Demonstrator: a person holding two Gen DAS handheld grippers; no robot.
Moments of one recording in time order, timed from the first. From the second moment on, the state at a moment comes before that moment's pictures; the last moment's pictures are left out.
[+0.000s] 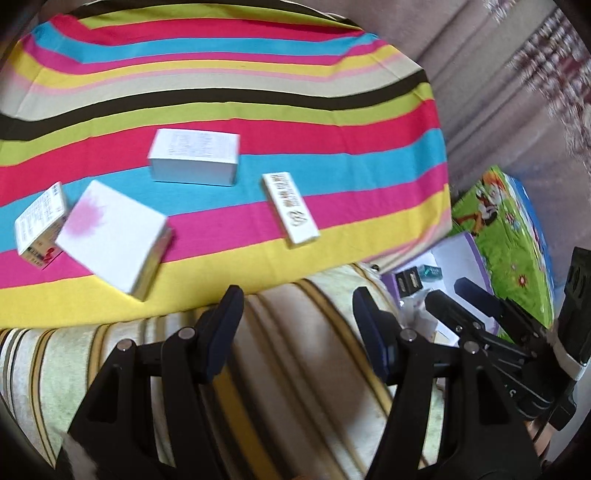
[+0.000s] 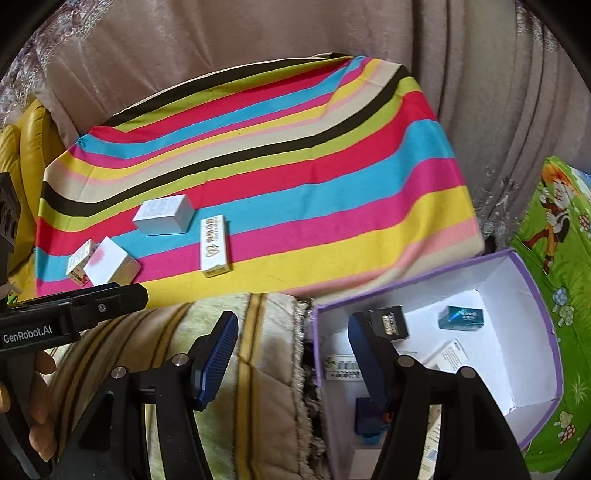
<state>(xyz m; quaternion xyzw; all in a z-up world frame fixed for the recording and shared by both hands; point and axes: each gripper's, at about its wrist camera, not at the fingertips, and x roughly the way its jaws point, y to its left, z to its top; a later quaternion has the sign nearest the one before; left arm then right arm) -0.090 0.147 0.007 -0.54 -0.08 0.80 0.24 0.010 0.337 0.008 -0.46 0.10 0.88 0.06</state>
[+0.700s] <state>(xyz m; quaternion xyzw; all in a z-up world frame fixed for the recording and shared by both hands) -0.117 0.043 -0.011 -0.54 -0.16 0.82 0.08 -0.046 0.285 -0.004 -0.49 0.05 0.87 0.01</state>
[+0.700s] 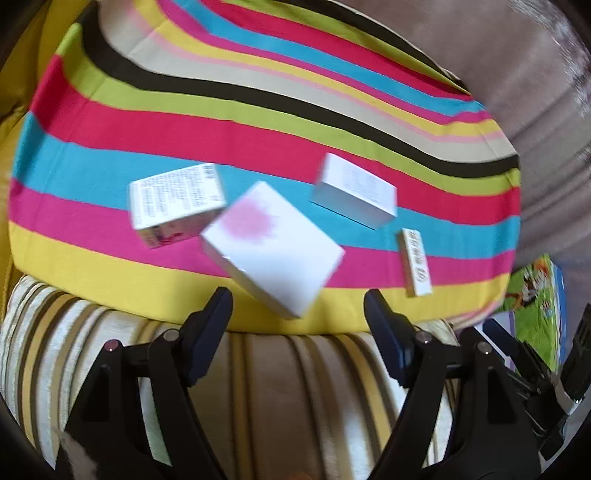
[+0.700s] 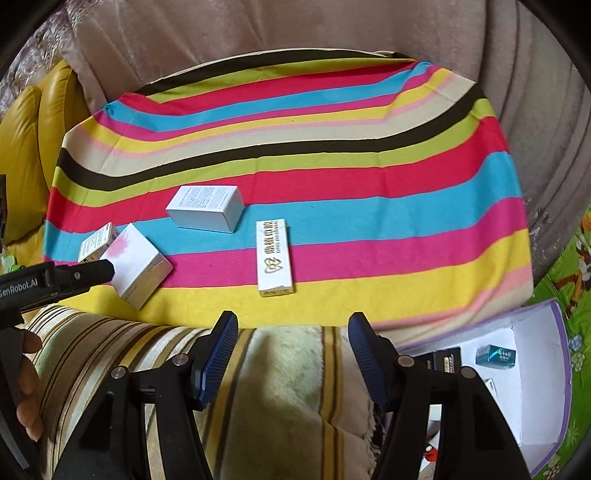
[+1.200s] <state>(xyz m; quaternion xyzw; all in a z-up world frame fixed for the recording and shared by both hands) -0.143 -0.026 -0.015 -0.52 -0.24 0.82 -0.05 -0.072 0.264 -0.020 -0.50 0.04 0.86 -0.02</state>
